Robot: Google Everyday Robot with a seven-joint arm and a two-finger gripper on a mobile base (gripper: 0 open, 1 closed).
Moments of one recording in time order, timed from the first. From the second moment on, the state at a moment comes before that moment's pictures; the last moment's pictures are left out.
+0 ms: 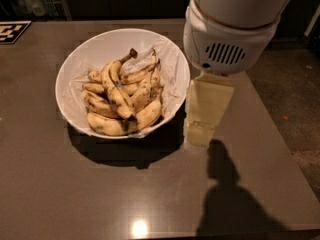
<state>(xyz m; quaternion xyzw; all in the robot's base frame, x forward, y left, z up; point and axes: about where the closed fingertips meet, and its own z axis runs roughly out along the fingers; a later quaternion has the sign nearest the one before) 0.395 -0.067 1.007 -0.63 0.76 -0.08 0.13</state>
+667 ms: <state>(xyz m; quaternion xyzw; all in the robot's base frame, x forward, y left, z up) 0.395 -0.067 1.007 -0.63 0.76 -0.08 0.13</state>
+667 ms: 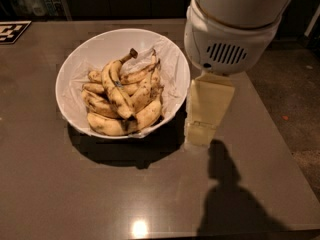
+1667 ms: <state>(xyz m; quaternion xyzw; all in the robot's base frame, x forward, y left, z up) 0.481 -0.039 1.043 -0.63 0.75 -0.11 0.18</state>
